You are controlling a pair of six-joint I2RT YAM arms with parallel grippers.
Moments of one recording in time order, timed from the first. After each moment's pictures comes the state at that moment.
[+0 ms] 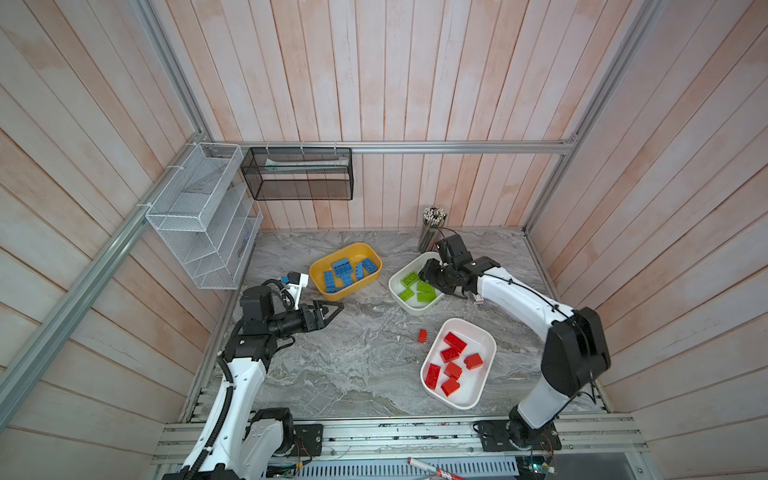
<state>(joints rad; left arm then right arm) 0.05 0.91 0.67 -0.33 0.99 -0.40 0.60 1.59 1.30 -0.61 -0.01 0.93</state>
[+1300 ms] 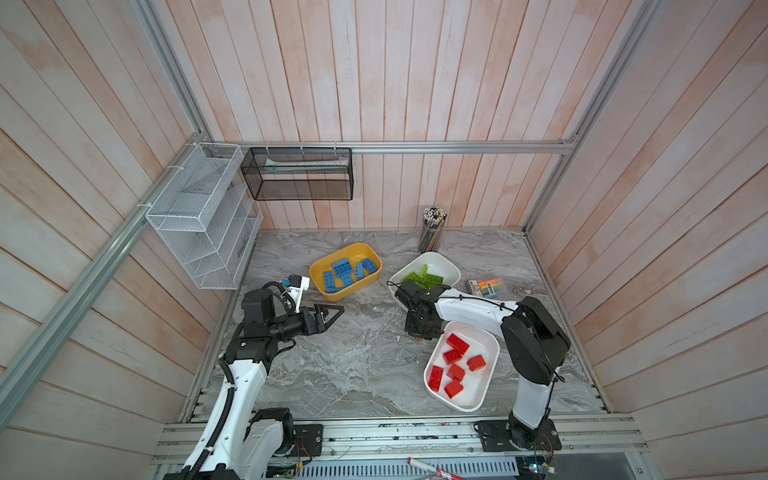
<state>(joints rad) 0.05 0.90 0.64 -0.31 0.98 -0.38 0.79 1.85 1.28 -0.85 0.09 0.99</state>
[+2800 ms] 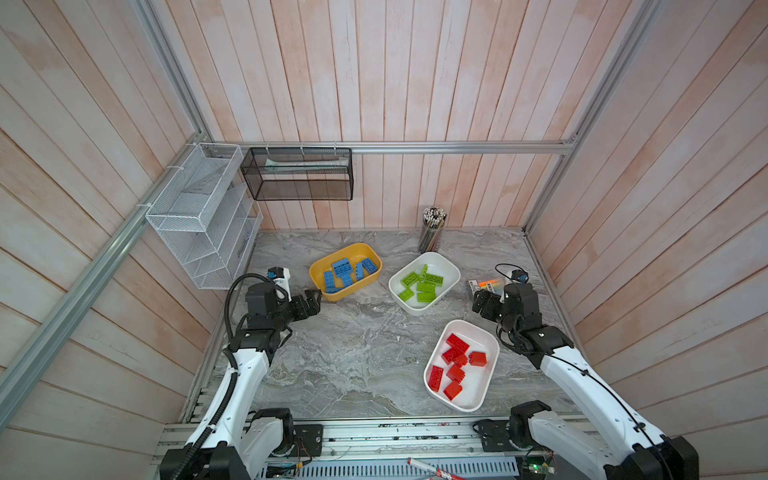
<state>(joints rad) 0.05 1.03 0.63 -0.15 0.21 -0.27 0.21 0.97 0.59 -0.17 0.21 0.41</state>
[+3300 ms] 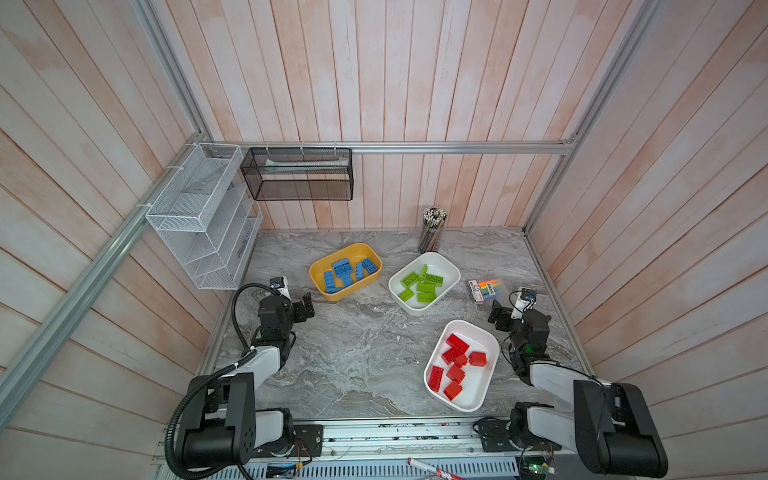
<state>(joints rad) 0.05 1.34 0.36 0.60 0.07 -0.07 -0.06 1.28 0.17 0.83 0.06 0.07</state>
